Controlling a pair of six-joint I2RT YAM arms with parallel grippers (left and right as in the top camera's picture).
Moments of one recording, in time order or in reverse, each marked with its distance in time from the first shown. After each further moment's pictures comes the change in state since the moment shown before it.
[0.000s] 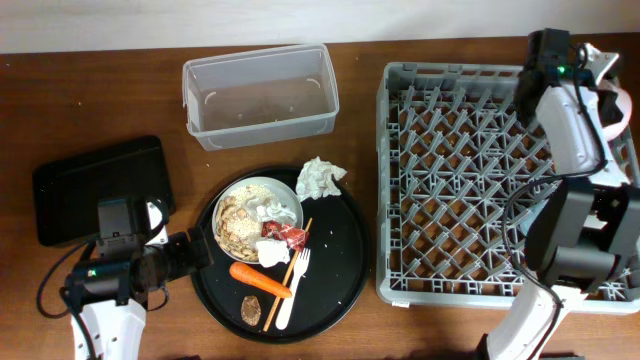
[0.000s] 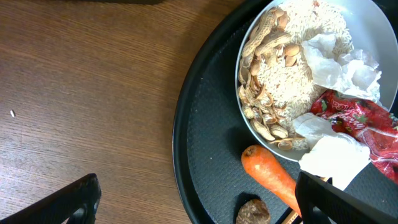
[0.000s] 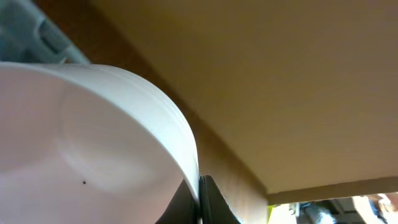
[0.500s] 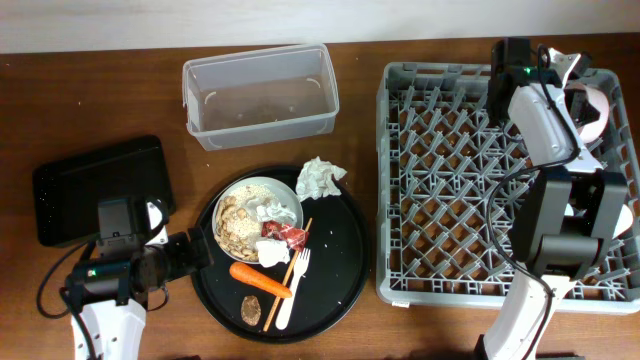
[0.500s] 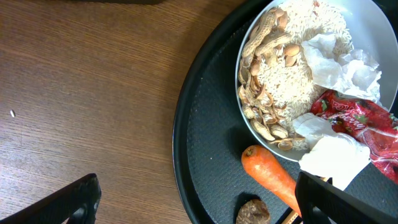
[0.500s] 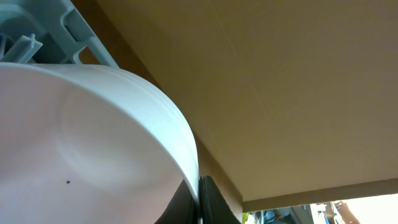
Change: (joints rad) left arm 0.000 0.000 0.000 0.000 0.000 0.000; right arm 0.078 0.065 -0.003 -0.050 0.108 0.009
